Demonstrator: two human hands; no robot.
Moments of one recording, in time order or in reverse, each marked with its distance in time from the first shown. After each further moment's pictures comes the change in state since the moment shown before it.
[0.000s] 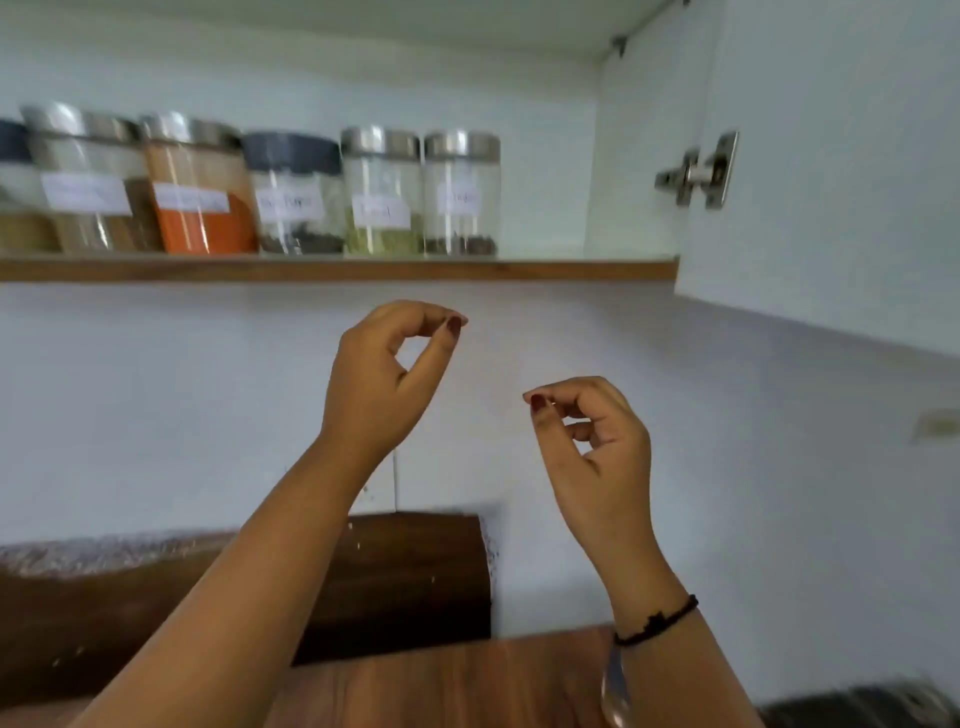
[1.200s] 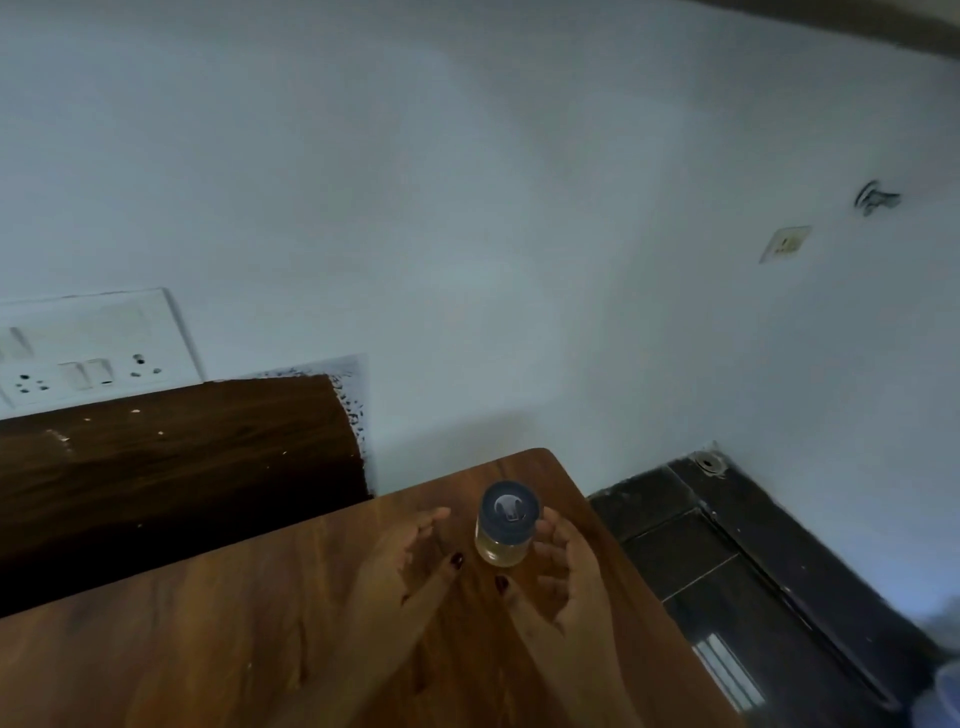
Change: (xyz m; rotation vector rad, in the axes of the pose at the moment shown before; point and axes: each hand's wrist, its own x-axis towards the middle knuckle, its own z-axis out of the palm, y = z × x) left_hand -0.306 -0.062 0.187 -0.294 -0.820 -0.856; right_hand -0.233 0.192 -0.105 -0.287 -0.093 0.817
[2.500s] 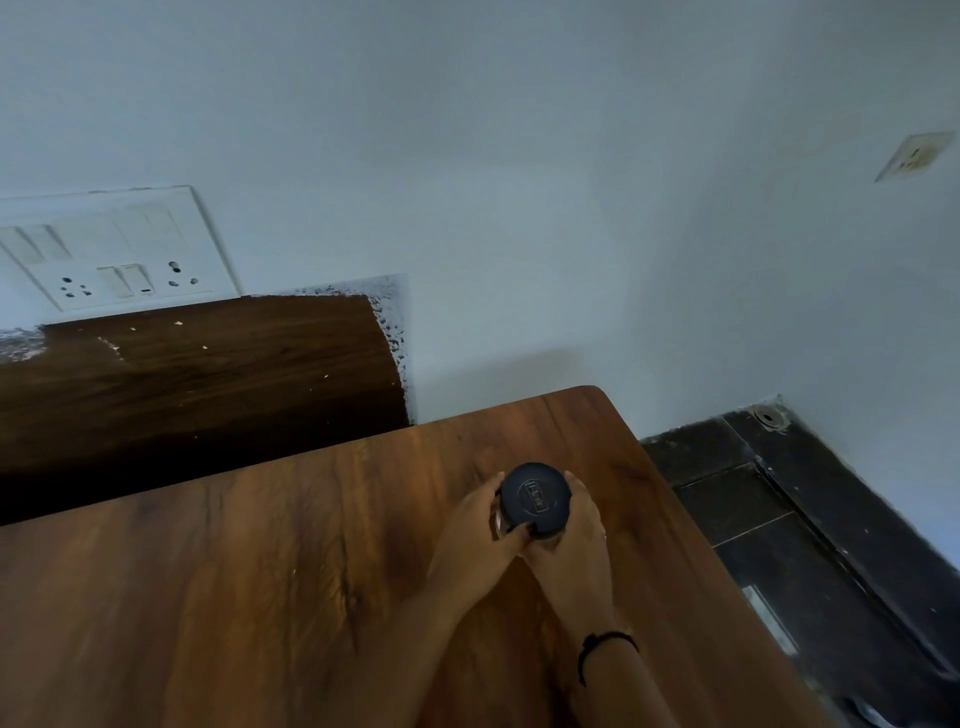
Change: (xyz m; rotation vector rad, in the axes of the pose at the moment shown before) left_hand 0.035 -0.081 0.084 0.106 -0.021 -0.105; right_hand 0.030 0.115 0.060 -0.317 0.017 0.065
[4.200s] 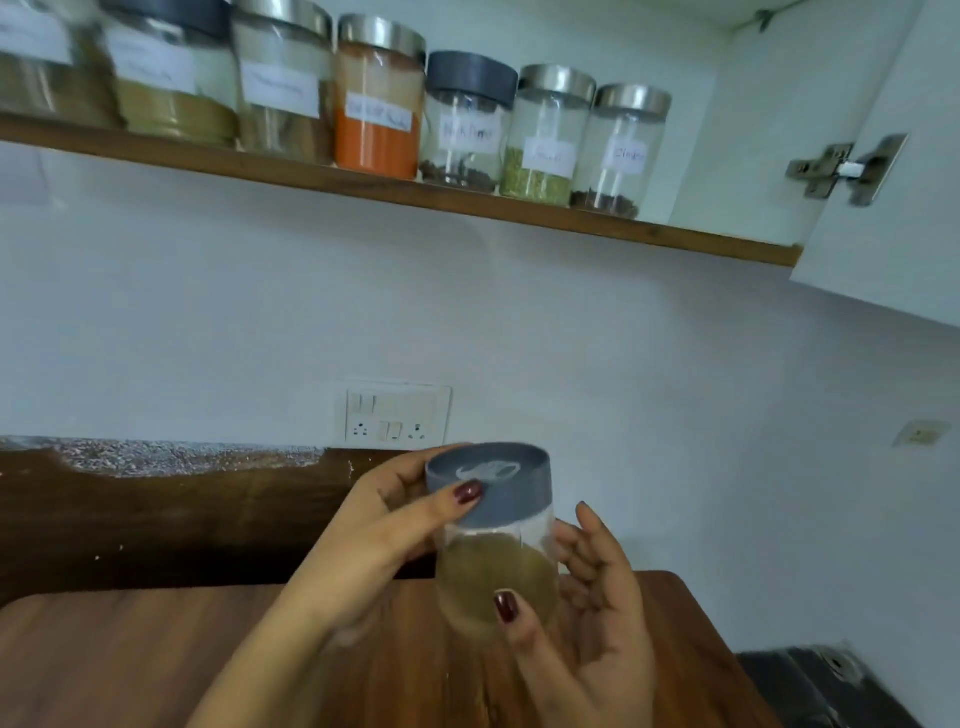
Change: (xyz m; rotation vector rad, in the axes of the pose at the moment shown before) left_hand -0.275 0.135 -0.374 -0.740 0.124 0.389; right_hand -0.242 -0.374 -0.066 0.708 0.003 -0.483
